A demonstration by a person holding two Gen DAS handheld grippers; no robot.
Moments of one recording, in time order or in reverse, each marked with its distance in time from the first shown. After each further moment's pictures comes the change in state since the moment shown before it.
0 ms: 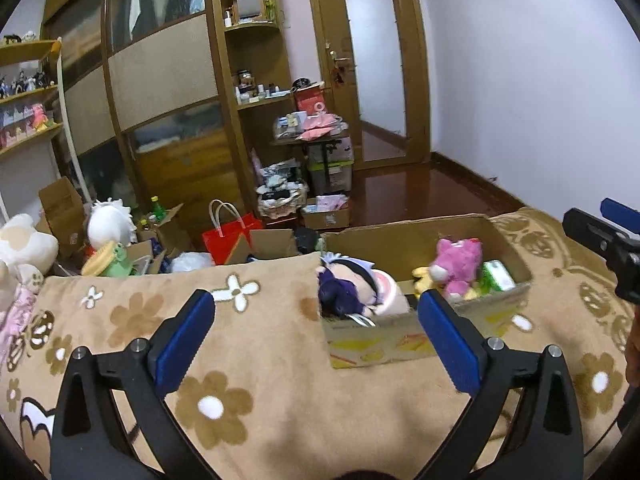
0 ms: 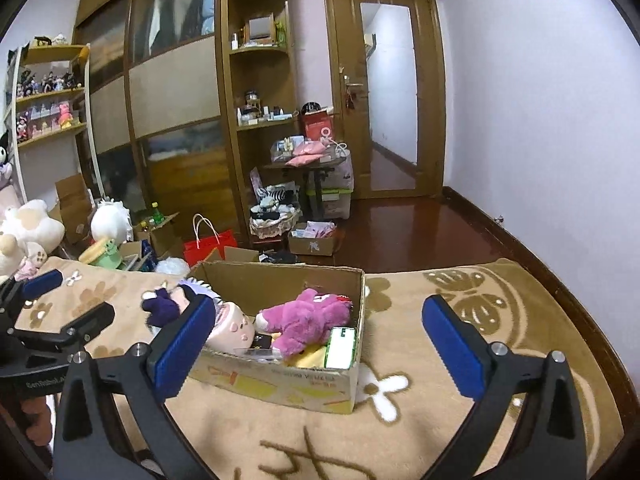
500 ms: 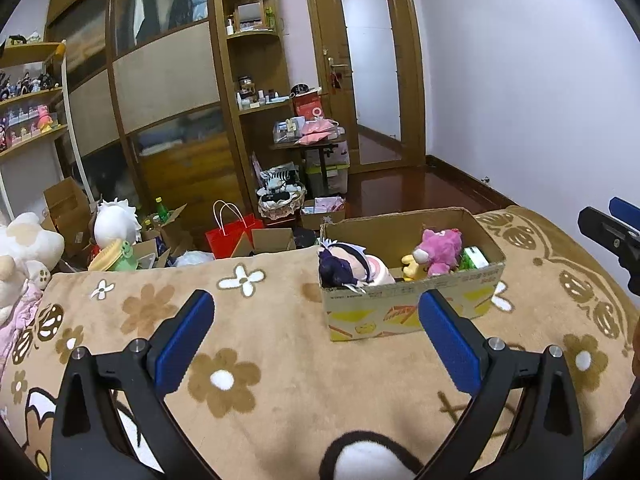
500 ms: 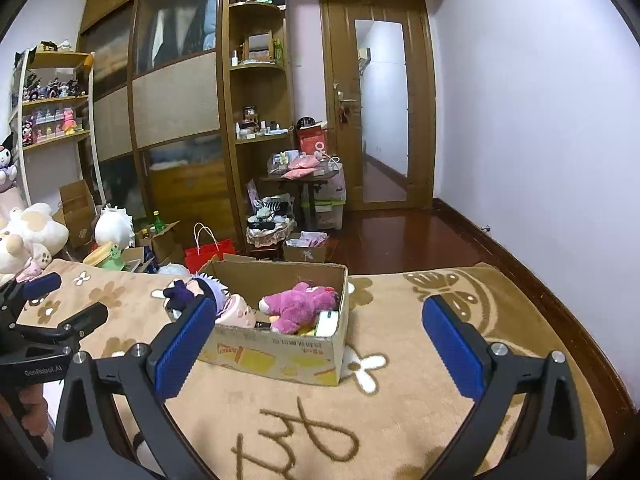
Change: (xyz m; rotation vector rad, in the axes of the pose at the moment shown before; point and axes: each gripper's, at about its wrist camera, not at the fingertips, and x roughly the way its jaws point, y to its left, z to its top) left arm -0.054 -0.002 -0.015 0.016 -0.010 0.007; right arm -0.065 -0.002 -0.013 -0.005 -0.037 -0.024
